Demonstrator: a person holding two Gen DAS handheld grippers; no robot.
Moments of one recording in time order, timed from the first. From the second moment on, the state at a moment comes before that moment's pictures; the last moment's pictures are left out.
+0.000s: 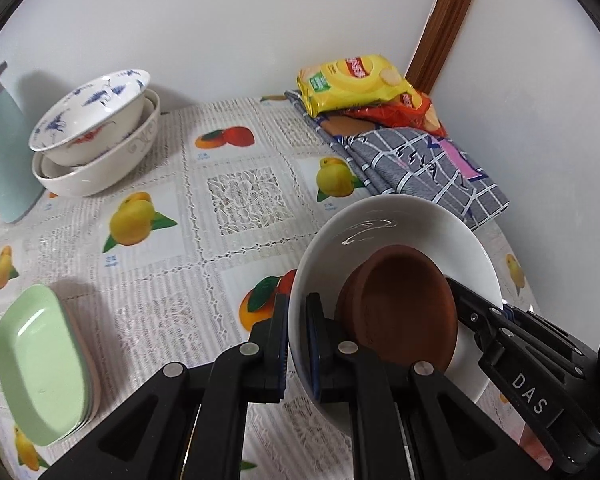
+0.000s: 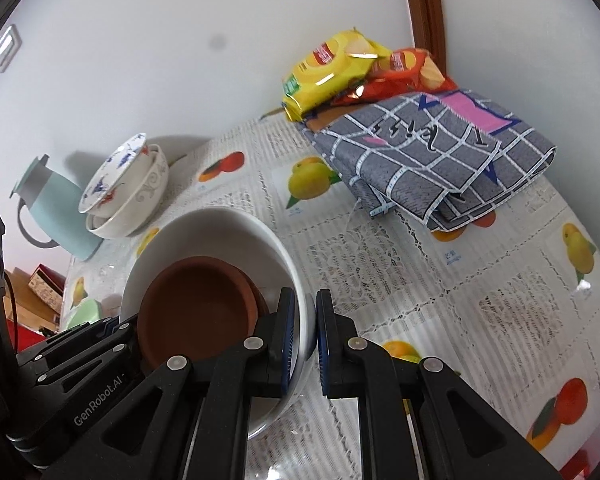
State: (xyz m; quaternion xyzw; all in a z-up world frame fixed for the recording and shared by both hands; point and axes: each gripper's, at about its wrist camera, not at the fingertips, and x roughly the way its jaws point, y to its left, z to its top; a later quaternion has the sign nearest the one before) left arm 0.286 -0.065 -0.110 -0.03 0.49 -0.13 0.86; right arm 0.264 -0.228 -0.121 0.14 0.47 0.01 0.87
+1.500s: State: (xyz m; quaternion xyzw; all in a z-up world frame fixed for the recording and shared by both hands) left arm 0.219 0.023 -0.046 -0.06 0.43 -0.08 0.90; right arm 0.216 -0.140 -0.047 0.12 0.41 0.06 0.90
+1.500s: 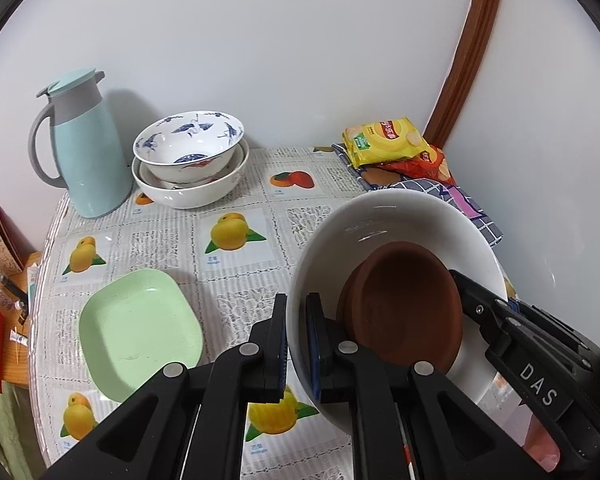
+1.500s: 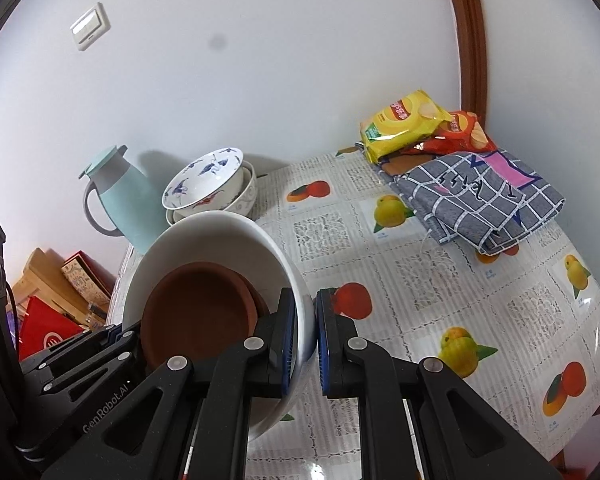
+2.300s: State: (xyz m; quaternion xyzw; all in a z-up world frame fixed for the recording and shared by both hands) left arm 0.210 0.068 -0.050 -0.07 0.43 -0.06 0.90; right arm 0.213 -0.093 -0.051 0.11 0.42 0.08 0.90
